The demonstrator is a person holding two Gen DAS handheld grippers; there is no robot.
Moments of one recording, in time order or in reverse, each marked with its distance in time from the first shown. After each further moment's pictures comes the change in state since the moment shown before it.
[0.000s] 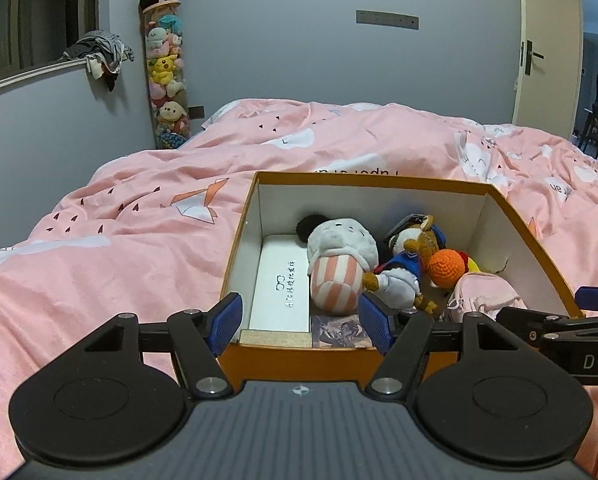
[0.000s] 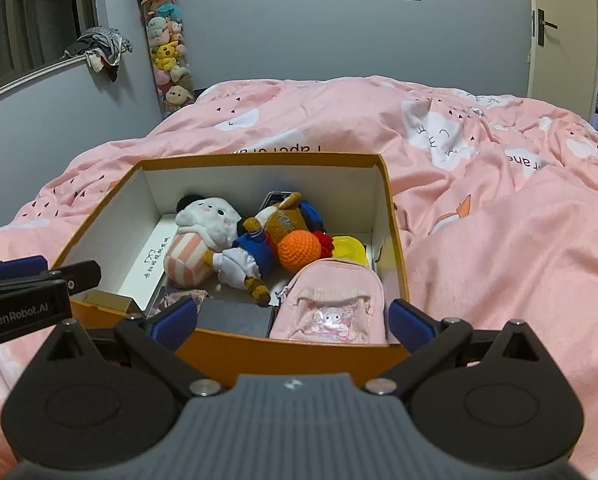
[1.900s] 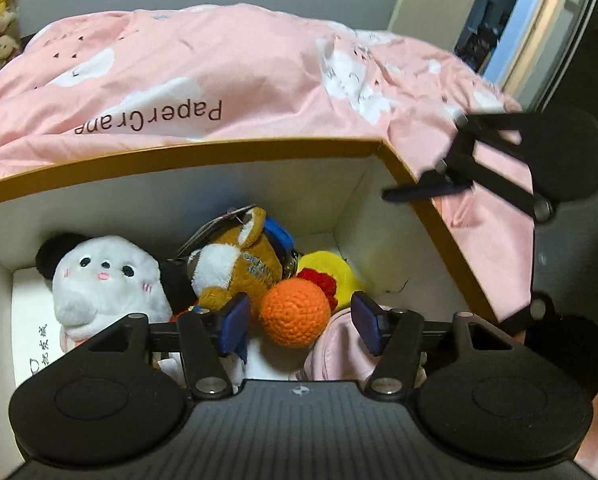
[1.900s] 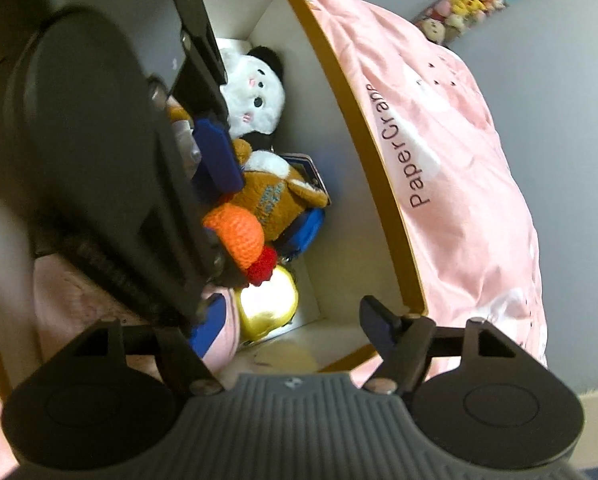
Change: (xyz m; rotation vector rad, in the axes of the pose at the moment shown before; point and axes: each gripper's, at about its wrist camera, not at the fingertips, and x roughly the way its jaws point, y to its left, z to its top) left arm 0.151 -0.090 0.060 0.100 0.320 -0.461; right arm 0.110 -0.005 0.072 -1.166 0.234 0.109
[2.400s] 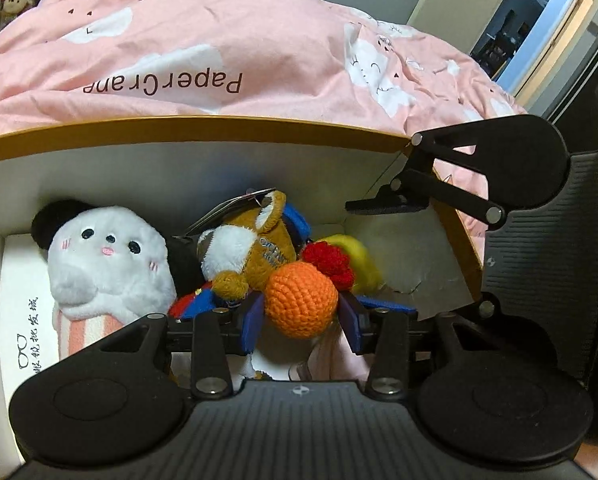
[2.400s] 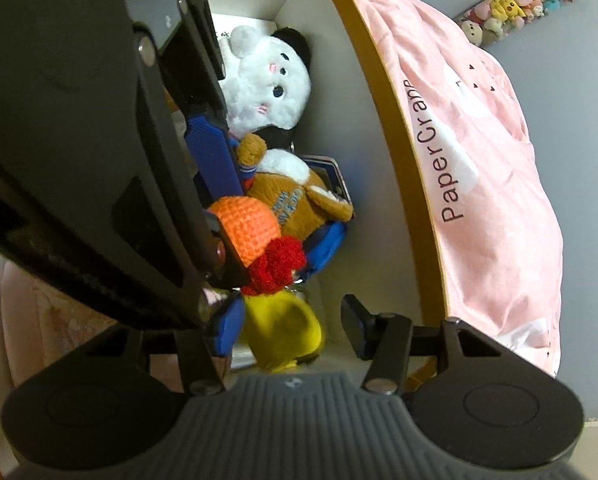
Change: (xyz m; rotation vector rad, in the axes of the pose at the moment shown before) left arm 0.014 0.015 0.005 -0.091 0.070 -0.015; right arm 0.041 0.000 0.009 -0.119 0.034 0.068
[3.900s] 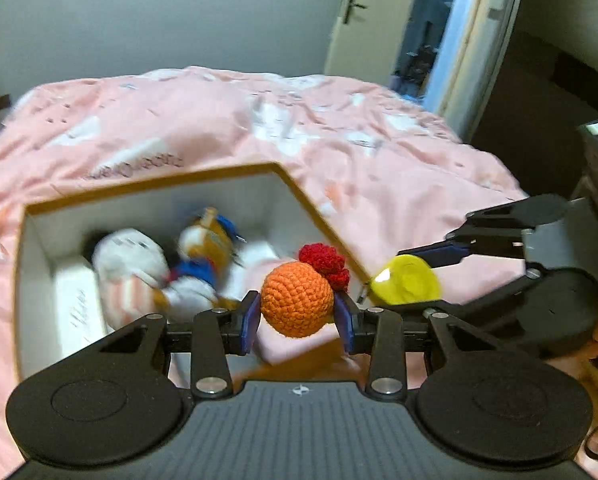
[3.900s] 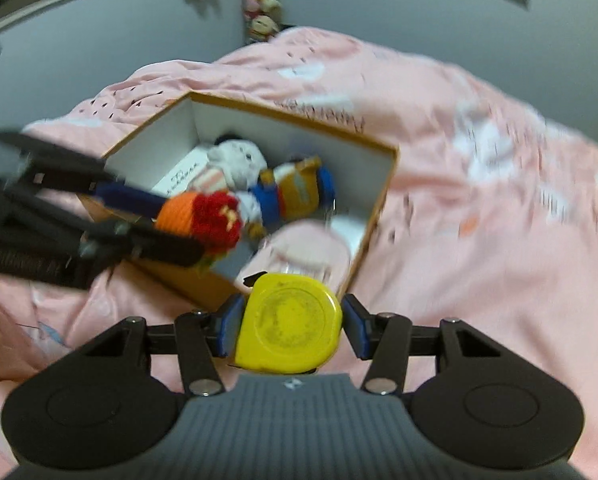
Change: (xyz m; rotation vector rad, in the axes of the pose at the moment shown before) left arm -0.133 -0.050 -0.073 0.234 -0.193 -0.062; right arm -0.157 0.075 -0.070 0.876 -0.210 0.004
